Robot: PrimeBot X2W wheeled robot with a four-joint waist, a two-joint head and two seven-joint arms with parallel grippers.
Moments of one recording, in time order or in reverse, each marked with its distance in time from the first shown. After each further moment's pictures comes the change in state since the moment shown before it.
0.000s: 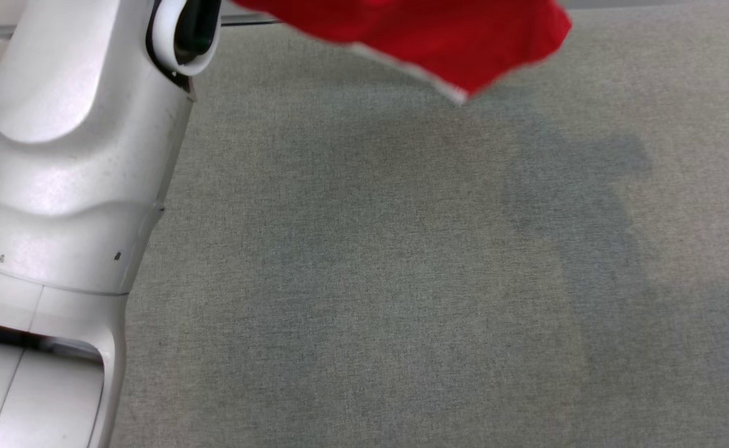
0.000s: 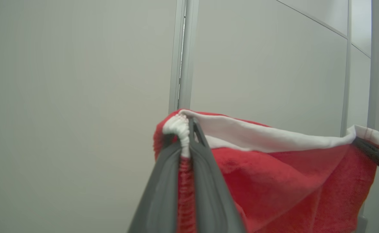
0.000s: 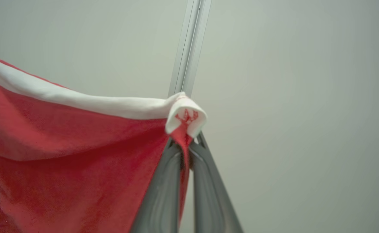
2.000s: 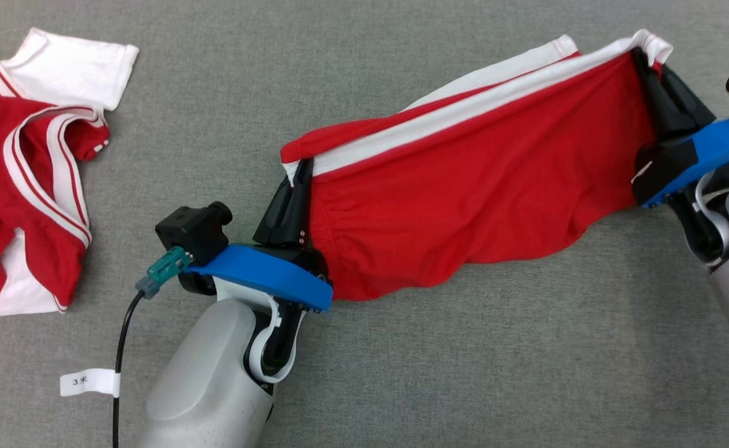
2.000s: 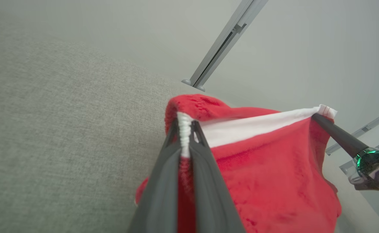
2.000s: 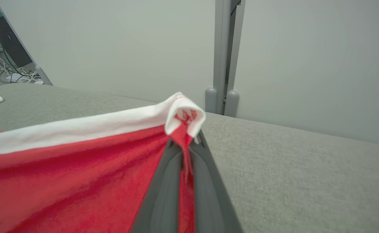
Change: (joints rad) left arm 0.776 -0.093 0.032 -0.156 -0.116 -0.007 -0.003; right arm 0.344 -0.027 0.170 0.146 0.239 0.000 0.080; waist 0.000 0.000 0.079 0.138
